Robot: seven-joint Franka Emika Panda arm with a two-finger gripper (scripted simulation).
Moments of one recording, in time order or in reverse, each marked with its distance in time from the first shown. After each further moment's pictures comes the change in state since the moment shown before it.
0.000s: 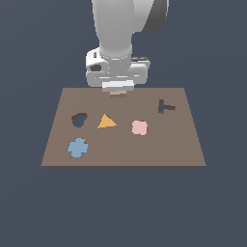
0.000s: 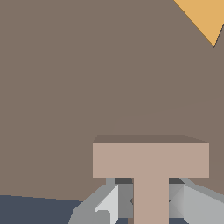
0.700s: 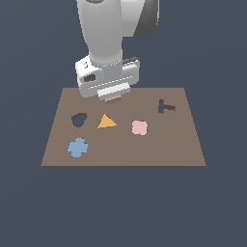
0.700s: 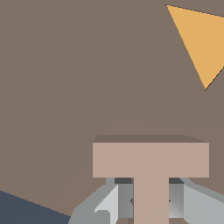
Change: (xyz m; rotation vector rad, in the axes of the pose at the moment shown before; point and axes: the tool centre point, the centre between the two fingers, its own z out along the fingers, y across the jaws) arm 0.021 0.026 0.001 0.000 0.000 -0.279
